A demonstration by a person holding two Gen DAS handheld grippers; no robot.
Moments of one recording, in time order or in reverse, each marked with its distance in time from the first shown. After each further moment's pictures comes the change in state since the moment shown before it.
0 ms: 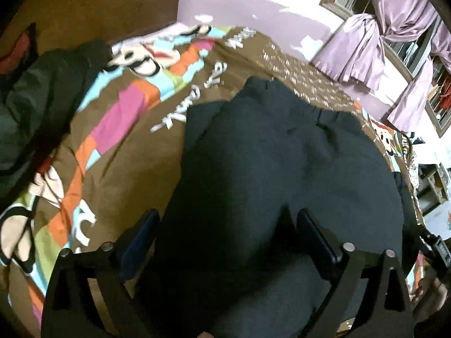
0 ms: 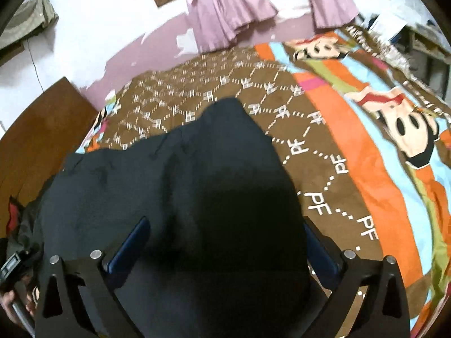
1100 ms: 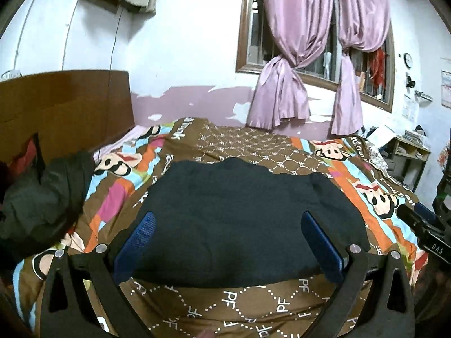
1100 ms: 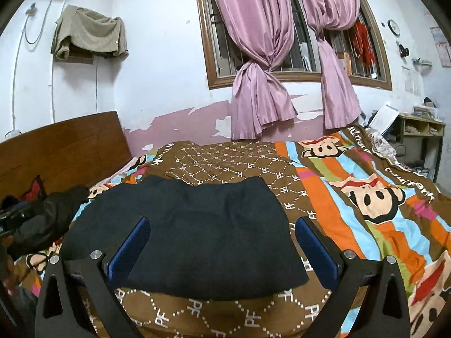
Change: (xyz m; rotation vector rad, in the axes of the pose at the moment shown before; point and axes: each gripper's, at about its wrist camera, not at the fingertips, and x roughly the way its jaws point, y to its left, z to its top) left arm -0.158 -0.099 -0.097 0.345 -0.427 -0.105; right arm -0.184 0.049 -0.110 -0.228 -0.440 0.051
